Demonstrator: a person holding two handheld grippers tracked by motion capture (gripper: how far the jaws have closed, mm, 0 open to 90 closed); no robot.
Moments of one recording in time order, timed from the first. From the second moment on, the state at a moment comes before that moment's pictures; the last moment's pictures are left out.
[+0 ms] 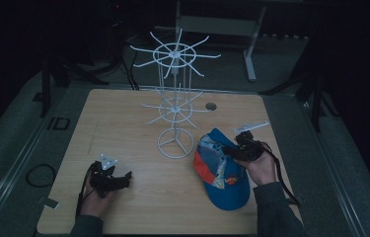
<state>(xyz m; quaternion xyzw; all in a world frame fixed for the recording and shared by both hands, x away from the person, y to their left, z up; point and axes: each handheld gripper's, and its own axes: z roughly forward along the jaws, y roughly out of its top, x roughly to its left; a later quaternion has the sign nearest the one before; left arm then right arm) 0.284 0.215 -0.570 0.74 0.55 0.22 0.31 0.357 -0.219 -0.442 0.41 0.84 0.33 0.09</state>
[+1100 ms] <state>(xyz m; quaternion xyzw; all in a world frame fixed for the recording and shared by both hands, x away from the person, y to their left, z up) 0.284 0.215 -0.569 0.74 0.55 0.22 0.31 0.334 -0.223 -0.402 0.37 0.85 0.37 0.09</state>
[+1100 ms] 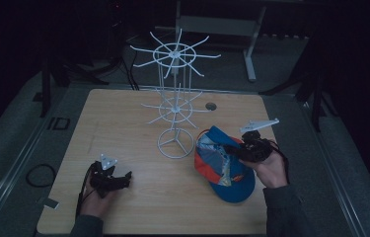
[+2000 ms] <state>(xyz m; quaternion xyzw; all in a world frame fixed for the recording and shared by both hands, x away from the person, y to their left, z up) 0.284 0.215 -0.569 0.74 0.55 0.22 0.31 0.327 -0.227 -0.372 0.34 0.86 0.38 0.08</state>
